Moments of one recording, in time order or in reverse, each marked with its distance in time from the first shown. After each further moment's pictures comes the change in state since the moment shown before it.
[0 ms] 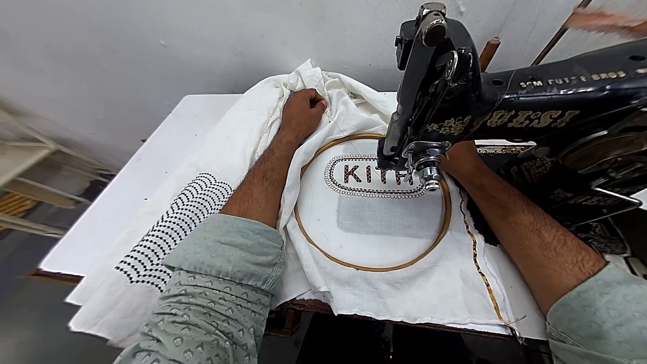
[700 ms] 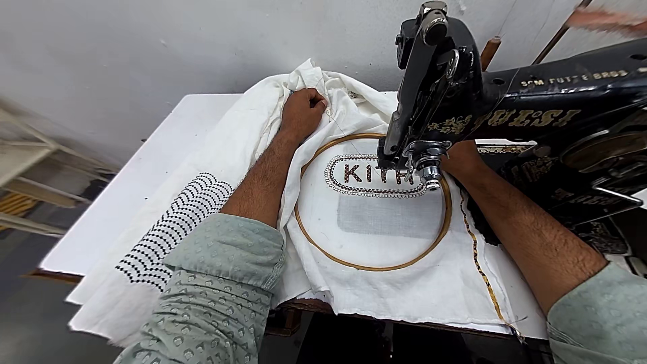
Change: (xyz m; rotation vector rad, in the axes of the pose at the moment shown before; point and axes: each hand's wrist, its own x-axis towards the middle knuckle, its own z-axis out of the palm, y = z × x) left_hand 0.001 -0.001 0.001 -0.009 -0.001 0.005; right_hand -0.001 0.003 0.001 0.028 0.028 -0.028
